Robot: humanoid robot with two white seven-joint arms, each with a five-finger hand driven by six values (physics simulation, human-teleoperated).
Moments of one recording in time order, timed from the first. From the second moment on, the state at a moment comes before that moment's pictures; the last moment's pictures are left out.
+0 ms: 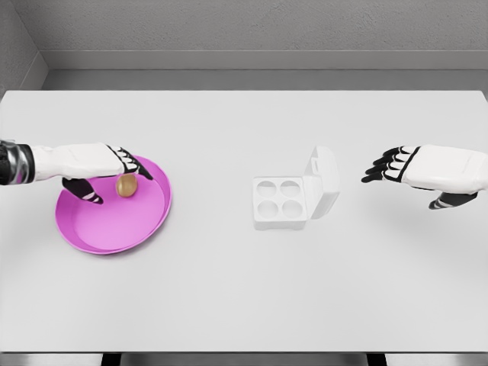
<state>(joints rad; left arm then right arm) -0.69 0.86 -0.74 -1.34 -0.33 -0.61 -0.61 -0.42 -1.09 0.43 -1.69 0.29 -0.61 0.61</state>
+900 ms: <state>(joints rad) -0.70 0.81 -0.74 -1.30 -0.39 -0.61 -0.61 -0.42 -1.09 0.43 -1.69 0.29 -0.61 0.61</state>
